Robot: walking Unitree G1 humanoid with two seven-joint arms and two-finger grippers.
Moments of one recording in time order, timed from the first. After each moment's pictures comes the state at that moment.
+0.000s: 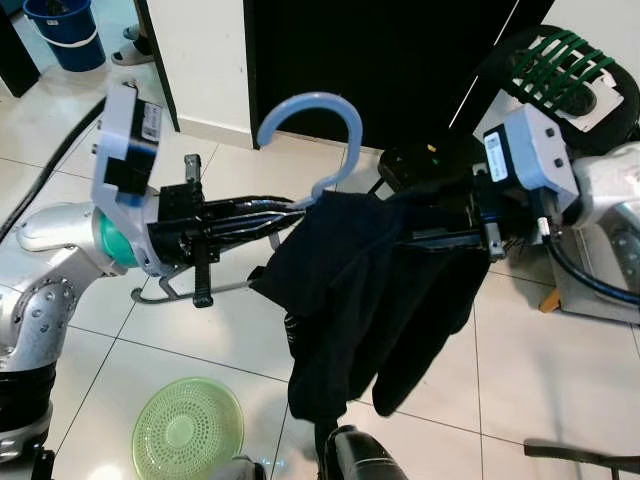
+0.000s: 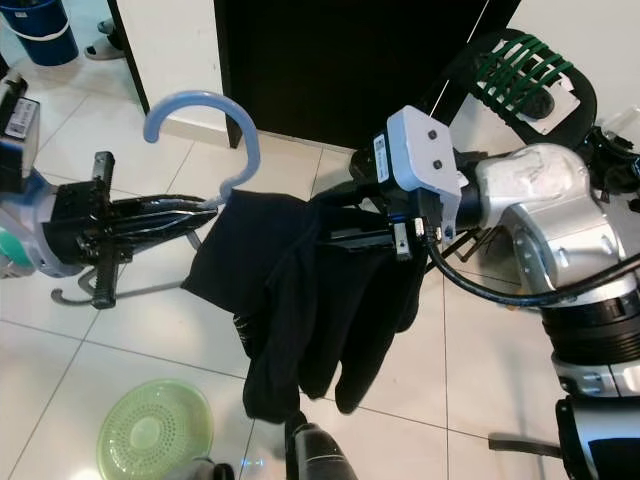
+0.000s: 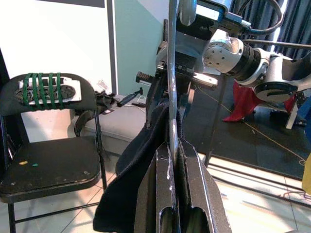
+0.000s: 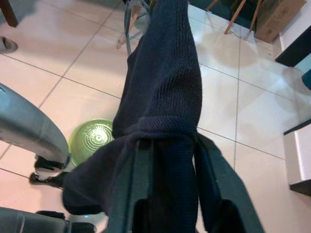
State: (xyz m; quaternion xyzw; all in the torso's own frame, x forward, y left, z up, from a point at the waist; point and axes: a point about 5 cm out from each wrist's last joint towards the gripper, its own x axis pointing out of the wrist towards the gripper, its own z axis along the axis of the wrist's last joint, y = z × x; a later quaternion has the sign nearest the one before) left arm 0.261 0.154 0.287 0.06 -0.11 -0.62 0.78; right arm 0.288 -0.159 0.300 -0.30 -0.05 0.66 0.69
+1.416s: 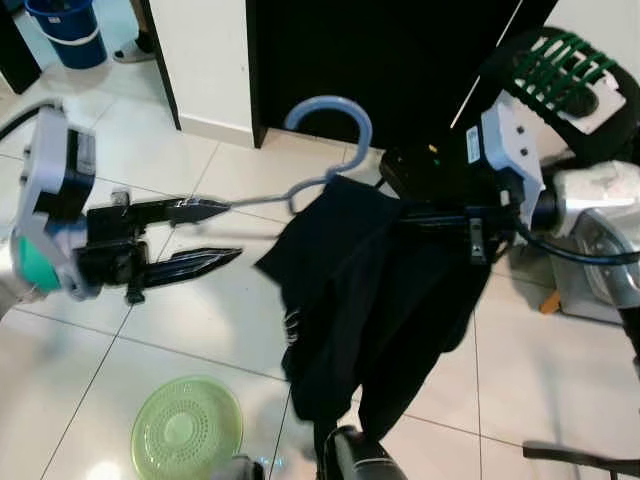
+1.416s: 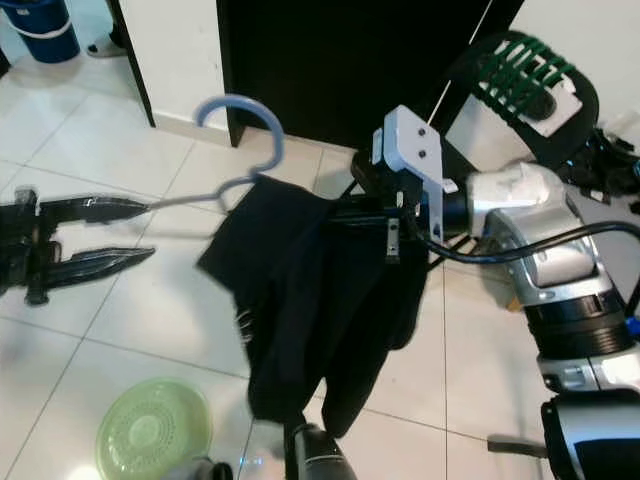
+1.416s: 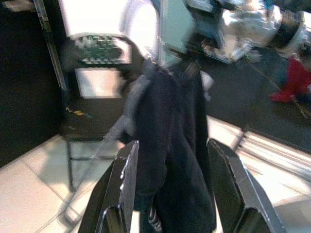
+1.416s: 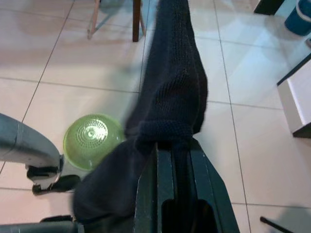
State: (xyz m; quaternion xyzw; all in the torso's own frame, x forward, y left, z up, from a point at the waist) left arm 0.239 0.221 0.288 0.11 -0.08 -0.51 0.85; right arm 0.319 -0.177 0.268 -0.25 0.01 0.58 0.78
